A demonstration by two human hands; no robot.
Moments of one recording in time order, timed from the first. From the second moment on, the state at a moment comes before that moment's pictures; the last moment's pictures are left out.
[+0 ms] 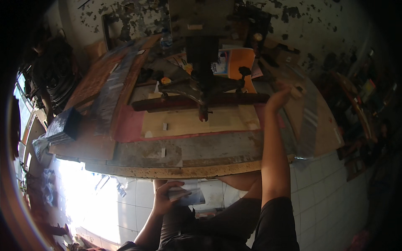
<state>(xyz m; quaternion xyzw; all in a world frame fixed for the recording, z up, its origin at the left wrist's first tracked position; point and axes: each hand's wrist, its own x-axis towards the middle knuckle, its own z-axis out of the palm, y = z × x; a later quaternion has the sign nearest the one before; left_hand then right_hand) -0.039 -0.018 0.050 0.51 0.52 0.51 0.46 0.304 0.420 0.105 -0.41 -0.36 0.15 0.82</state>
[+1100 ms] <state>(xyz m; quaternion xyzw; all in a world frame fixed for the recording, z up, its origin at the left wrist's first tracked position) -0.024 -0.042 0.082 0.59 0.51 0.46 0.43 0.292 0.313 0.147 -0.57 -0.62 0.06 0.54</state>
